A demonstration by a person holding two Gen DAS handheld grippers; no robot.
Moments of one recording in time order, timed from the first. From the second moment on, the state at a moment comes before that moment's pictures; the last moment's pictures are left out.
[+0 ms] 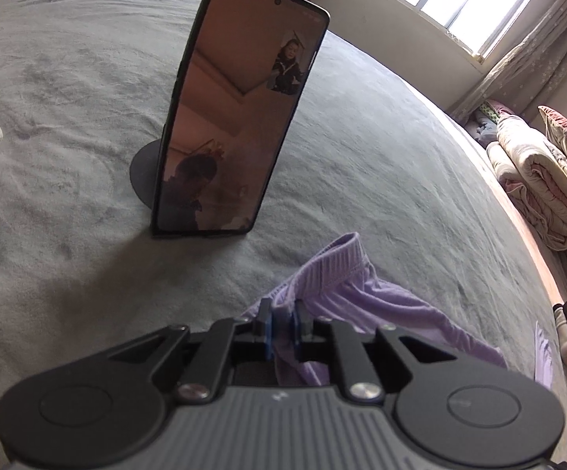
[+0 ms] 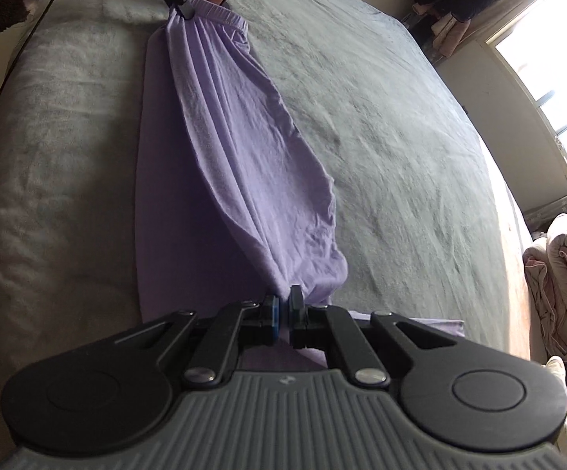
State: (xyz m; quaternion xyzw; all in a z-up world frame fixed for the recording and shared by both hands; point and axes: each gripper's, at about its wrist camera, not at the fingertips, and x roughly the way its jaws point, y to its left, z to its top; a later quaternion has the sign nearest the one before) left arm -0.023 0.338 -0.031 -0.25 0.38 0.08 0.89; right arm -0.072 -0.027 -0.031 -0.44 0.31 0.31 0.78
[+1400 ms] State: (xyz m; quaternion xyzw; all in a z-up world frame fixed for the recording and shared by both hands) left arm -0.014 0.108 -0.006 -0.10 0.37 -0.22 0.90; right arm 0.002 -0.194 -0.024 0.05 0.43 0.15 0.89
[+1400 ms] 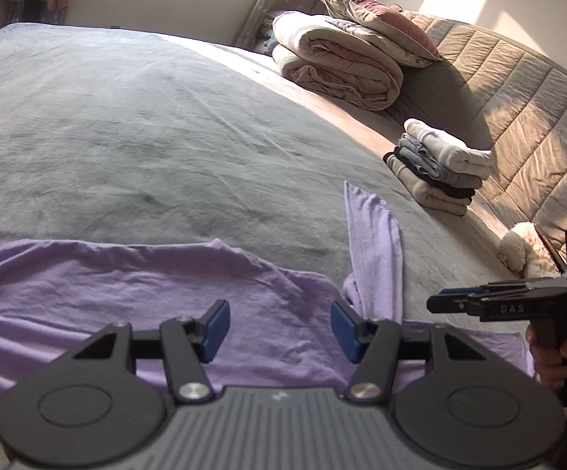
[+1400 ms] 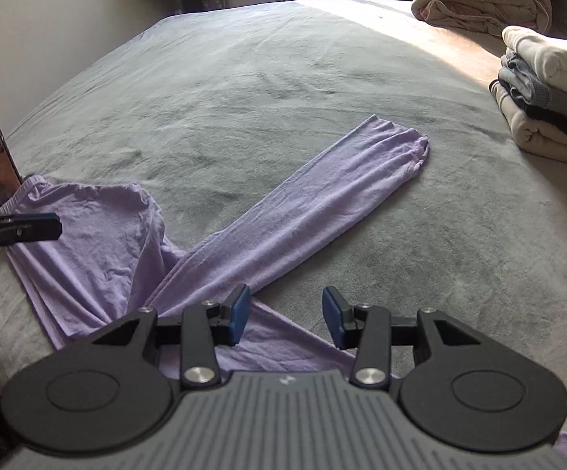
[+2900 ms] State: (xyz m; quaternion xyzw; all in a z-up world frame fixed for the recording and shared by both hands) left arm -0.035 0.142 0.023 -0.15 0.28 -0.30 0.90; right arm -0.009 -0.153 0.112 0.12 0.20 0.20 0.95
